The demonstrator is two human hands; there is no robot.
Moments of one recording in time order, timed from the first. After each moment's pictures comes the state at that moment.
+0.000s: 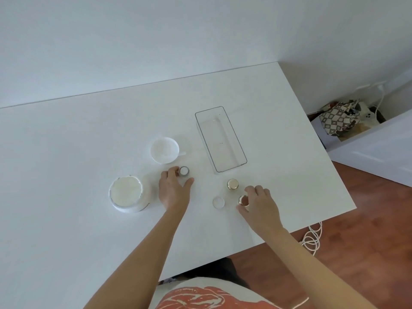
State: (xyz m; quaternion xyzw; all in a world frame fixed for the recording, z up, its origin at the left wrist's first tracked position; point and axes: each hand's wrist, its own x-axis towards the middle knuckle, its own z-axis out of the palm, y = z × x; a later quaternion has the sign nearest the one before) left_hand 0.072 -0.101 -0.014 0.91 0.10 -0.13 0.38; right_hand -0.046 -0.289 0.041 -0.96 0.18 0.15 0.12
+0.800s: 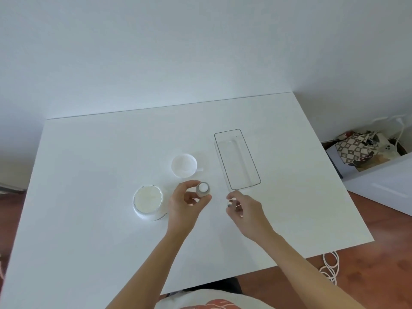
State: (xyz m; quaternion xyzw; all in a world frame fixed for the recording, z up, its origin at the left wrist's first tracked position) left_hand 0.050 -0.073 0.058 0.77 0.07 -0.12 0.63; right_hand -0.004 -0.253 0.068 -0.90 0.13 0.10 0.40
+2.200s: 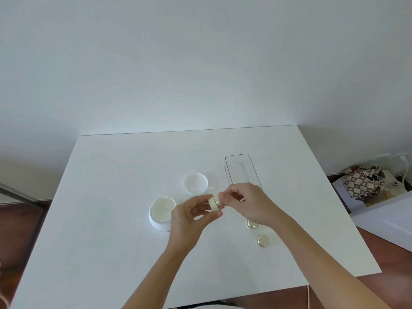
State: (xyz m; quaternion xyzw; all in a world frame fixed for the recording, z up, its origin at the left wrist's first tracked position) left_hand 0.034 -0.052 0.121 0.69 -0.01 -0.11 0.71; right_hand 0.045 -0.238 0.174 -0.88 0.02 0.15 0.44
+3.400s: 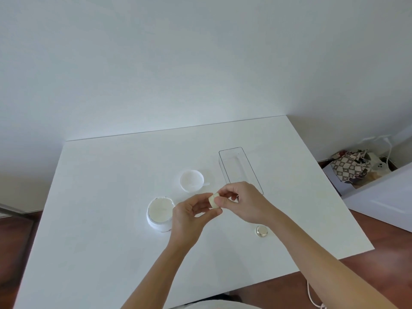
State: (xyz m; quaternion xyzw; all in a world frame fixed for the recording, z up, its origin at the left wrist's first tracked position) left_hand 0.038 -0.050 0.108 0.70 -0.03 -0.15 0.70; right_hand 0.034 -0.231 0.154 -0.88 0.03 0.14 0.45
